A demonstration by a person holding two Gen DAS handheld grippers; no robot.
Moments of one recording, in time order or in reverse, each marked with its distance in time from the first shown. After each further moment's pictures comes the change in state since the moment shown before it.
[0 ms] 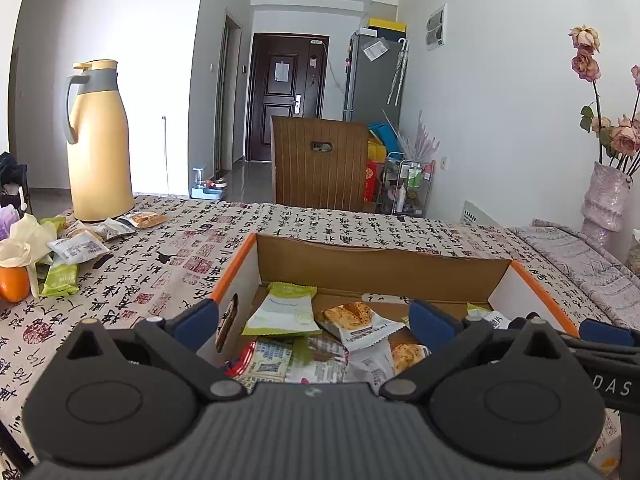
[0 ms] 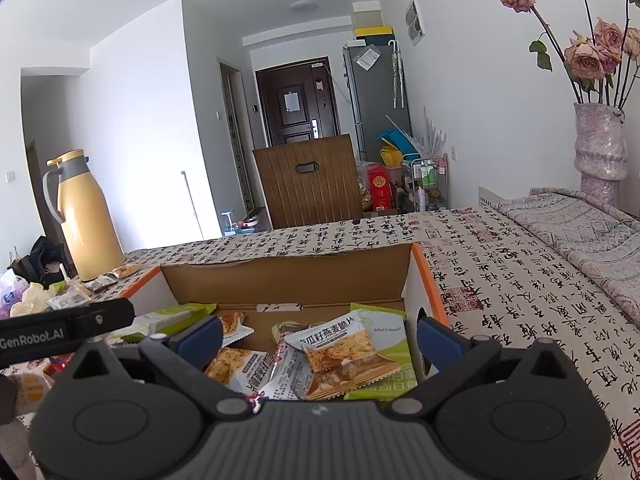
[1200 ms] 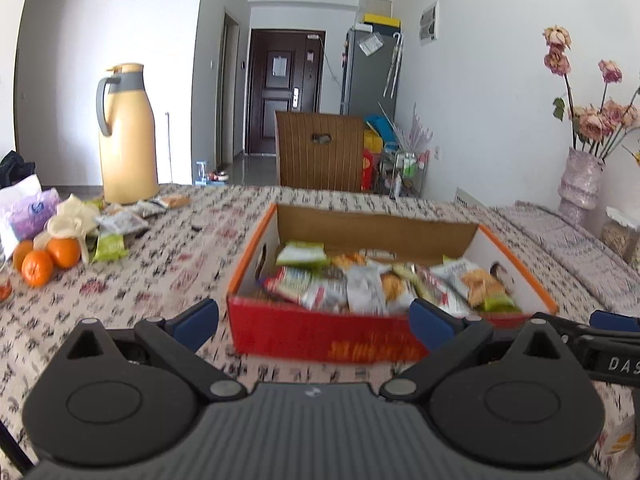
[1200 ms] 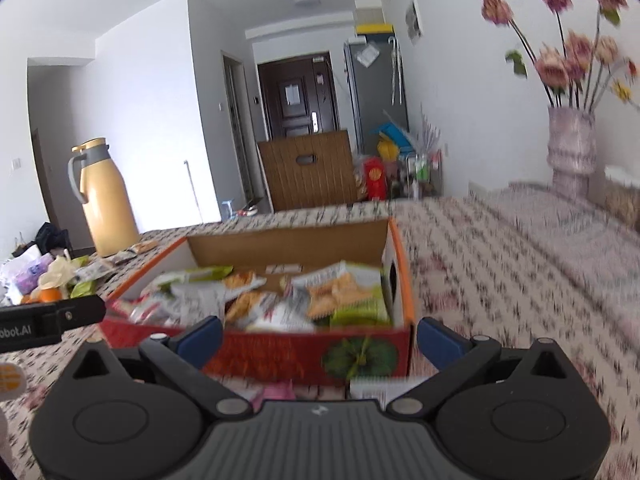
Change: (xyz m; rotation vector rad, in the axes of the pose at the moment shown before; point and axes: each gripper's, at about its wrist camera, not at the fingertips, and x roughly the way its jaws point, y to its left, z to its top) left arm -0.102 0.016 -0.036 0.017 0.034 -0.007; right arm -0.099 -0.001 -0.034 -0.010 0.036 -0.009
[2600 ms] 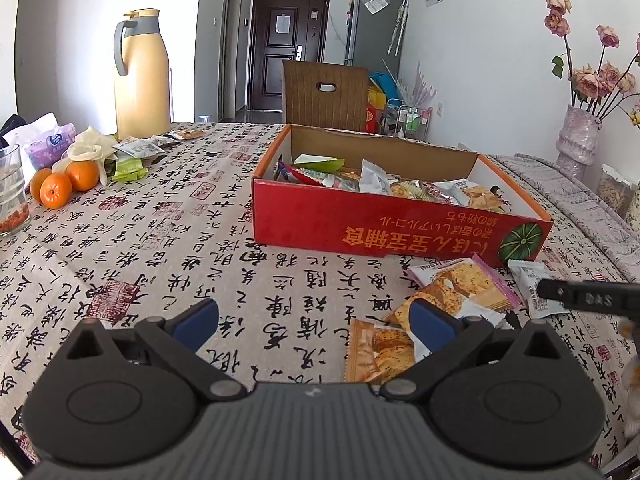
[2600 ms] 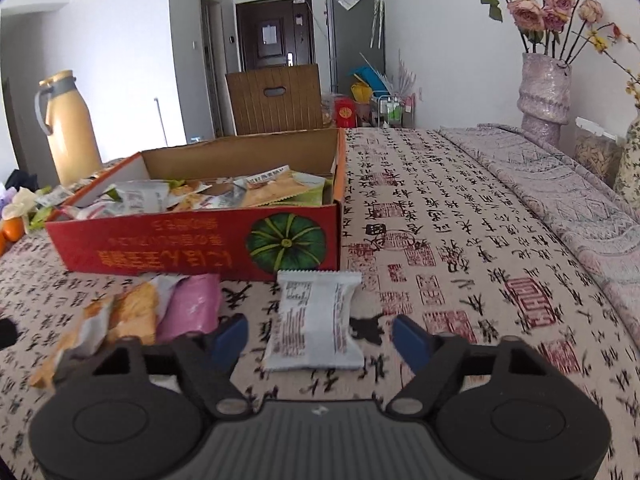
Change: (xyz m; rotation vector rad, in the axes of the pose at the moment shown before) left arm -0.030 0.016 -0.056 -0.018 0.129 0.004; right arm 0.008 -0.030 -0.037 -0.042 0.189 -0.109
